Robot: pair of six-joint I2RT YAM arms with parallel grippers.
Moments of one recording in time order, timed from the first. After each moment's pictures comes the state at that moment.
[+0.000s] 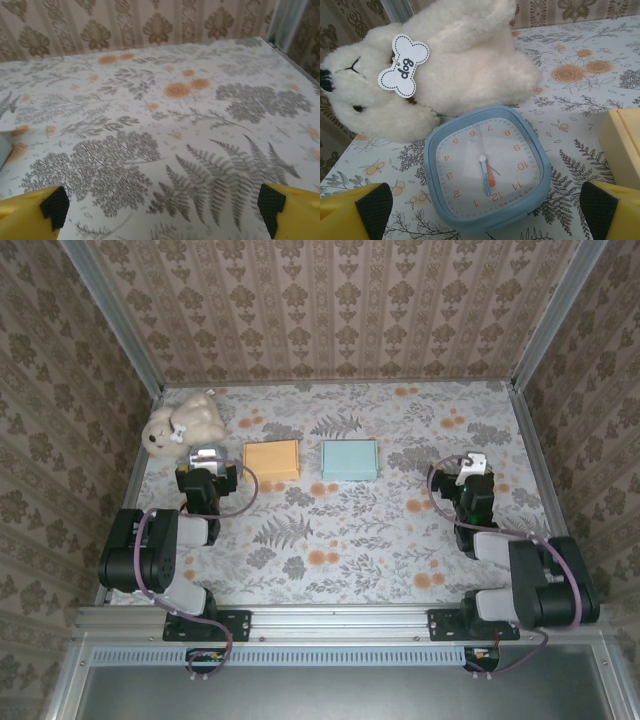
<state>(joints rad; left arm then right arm) -0.10 1.54 0.37 0.84 -0.26 0.09 0.01 1.38 0.27 0.81 0.13 0.08</state>
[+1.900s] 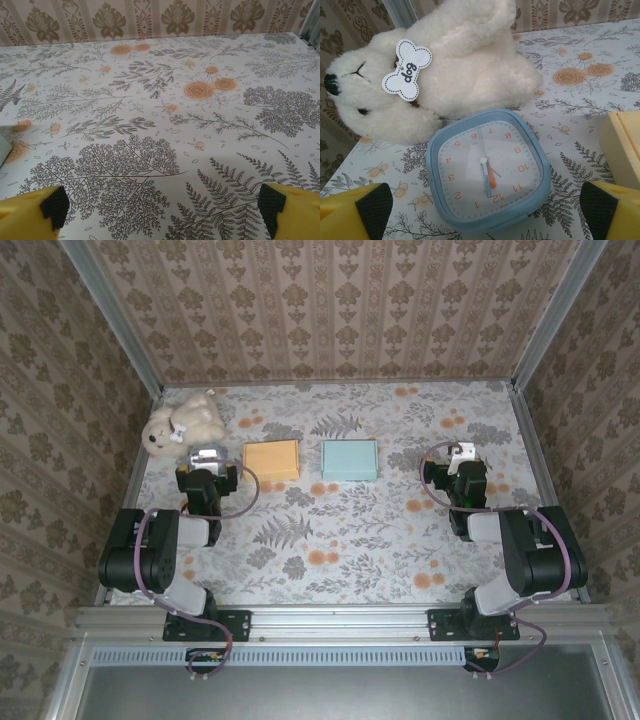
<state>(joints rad) -0.11 1.54 0.36 0.87 -0.28 0.10 0.01 1.52 0.40 0.78 0.09 0.05</state>
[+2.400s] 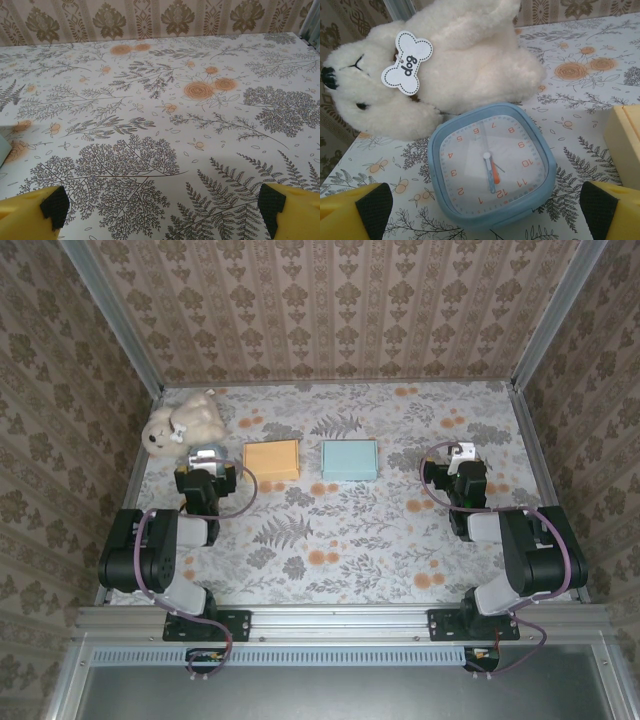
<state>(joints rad) -0.09 1.54 0.36 0.84 -0.25 0.10 0.01 1.52 0.40 0.78 0.09 0.05</state>
